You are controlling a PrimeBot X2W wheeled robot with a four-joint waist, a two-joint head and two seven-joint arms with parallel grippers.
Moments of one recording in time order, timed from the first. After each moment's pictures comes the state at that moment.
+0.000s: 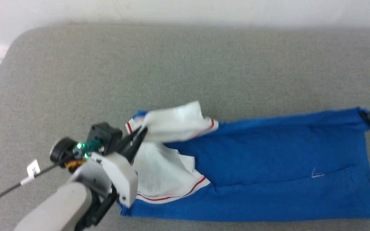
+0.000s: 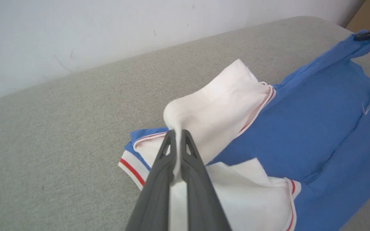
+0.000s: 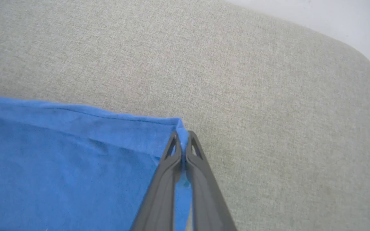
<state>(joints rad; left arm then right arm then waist) -0.43 0.65 -0.76 -0.07 -0.66 0.16 0.13 -0.54 -0.69 0.39 0.49 0.66 0.13 0.39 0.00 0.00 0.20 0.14</state>
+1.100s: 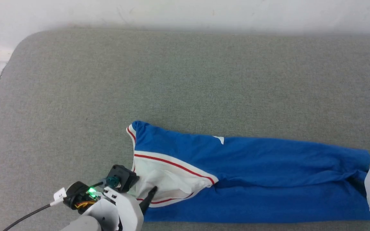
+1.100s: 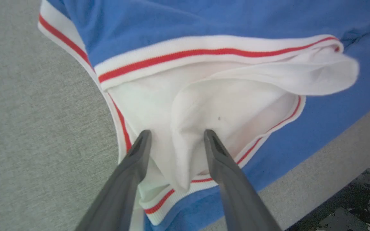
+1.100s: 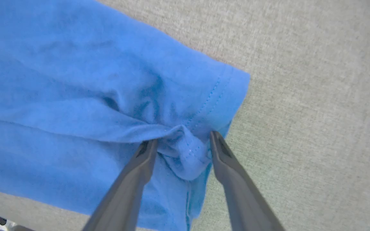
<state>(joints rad) -0.32 0.63 -0.89 0.06 -0.69 0.13 0.20 -0.16 -0.68 0.21 0.20 0.60 0.13 0.69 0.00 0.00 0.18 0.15</state>
